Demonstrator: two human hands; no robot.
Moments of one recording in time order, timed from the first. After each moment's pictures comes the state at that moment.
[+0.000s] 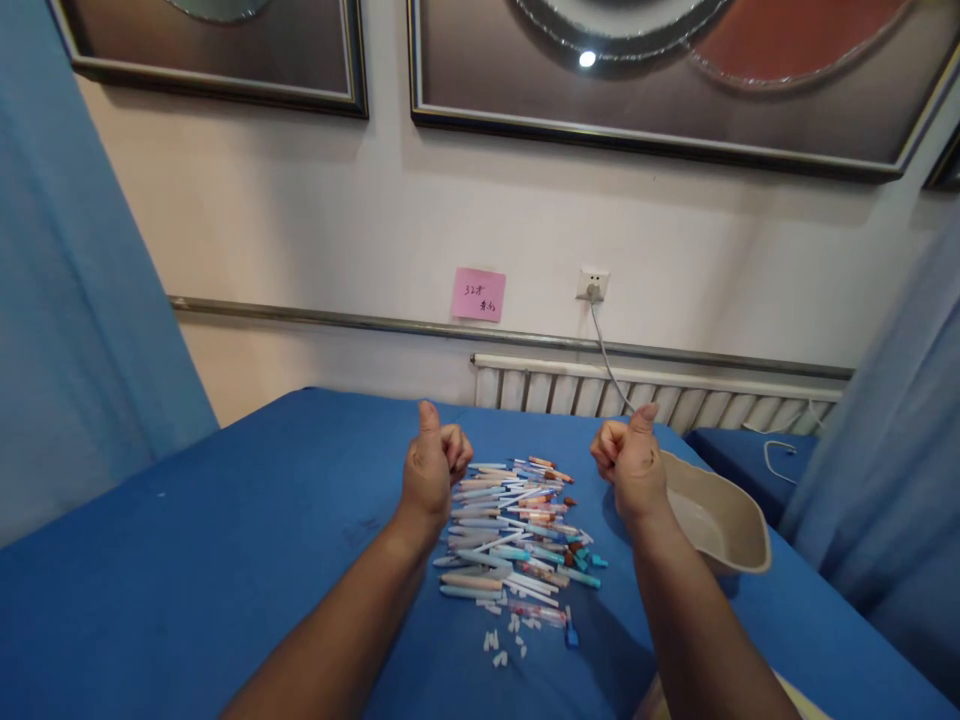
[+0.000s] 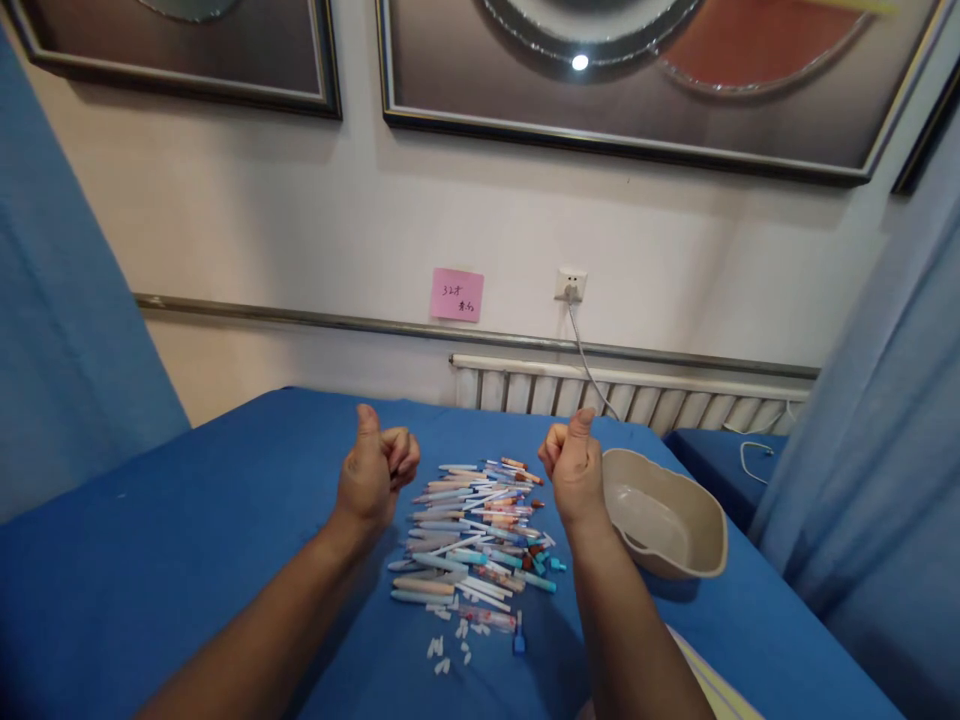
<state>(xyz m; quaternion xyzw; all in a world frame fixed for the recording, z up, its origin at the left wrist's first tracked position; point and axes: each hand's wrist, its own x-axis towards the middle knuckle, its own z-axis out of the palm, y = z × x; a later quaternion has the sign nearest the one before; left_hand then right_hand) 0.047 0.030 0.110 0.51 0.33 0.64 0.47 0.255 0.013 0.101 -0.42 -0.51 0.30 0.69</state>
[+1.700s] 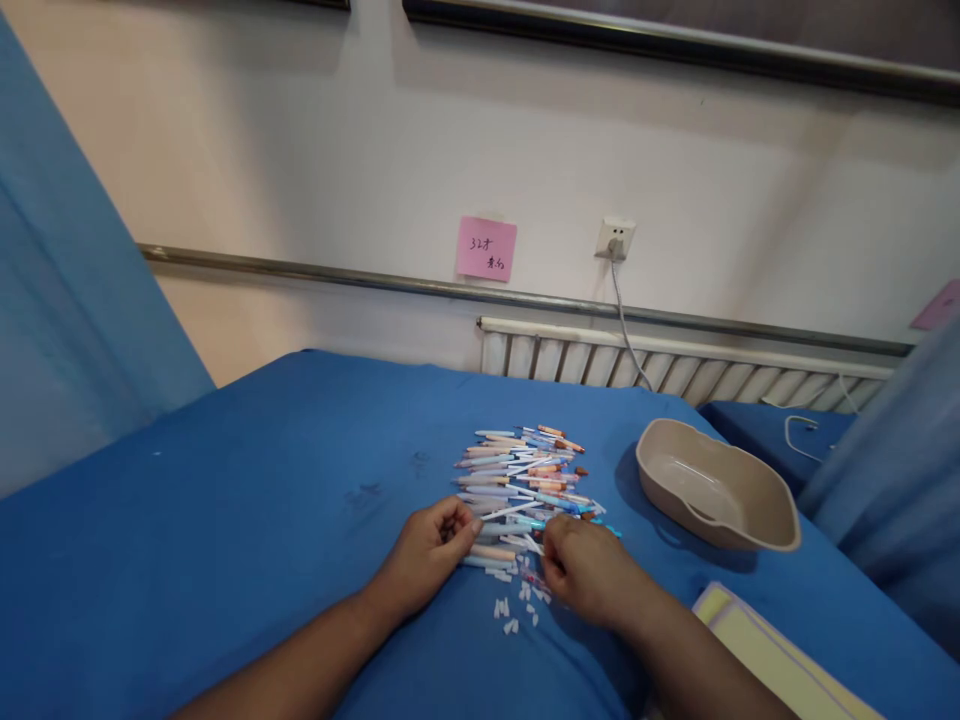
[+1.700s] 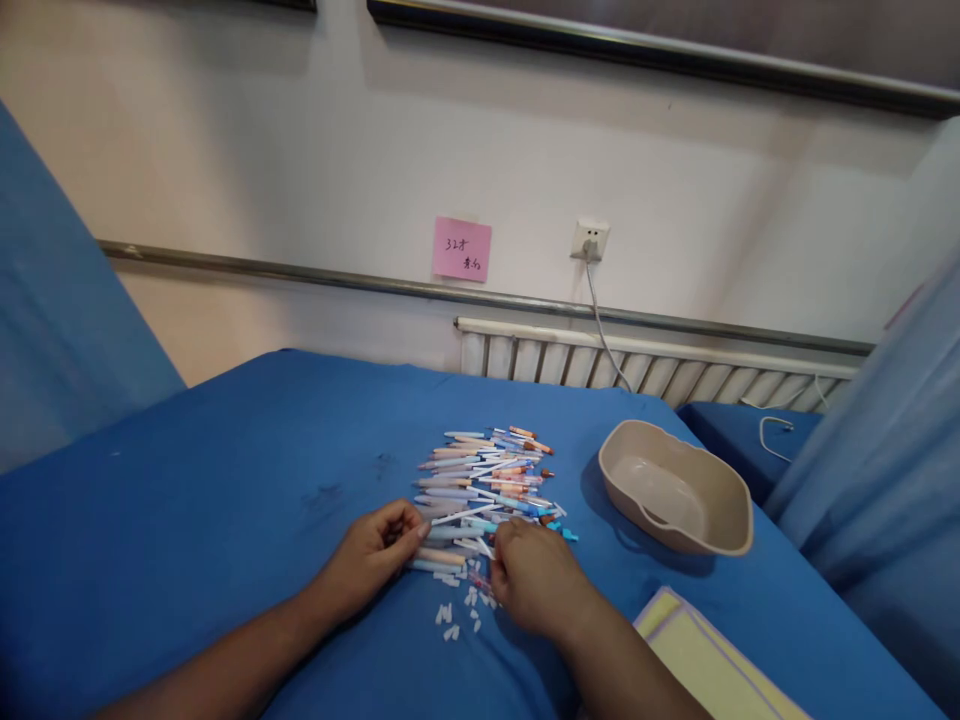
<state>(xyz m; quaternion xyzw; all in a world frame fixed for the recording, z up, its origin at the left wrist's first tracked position) 0.005 -0.007 -0.005 0.68 0.48 0.36 0.41 0.227 -0.034 -0.003 -0.56 -0.82 0.08 0.10</state>
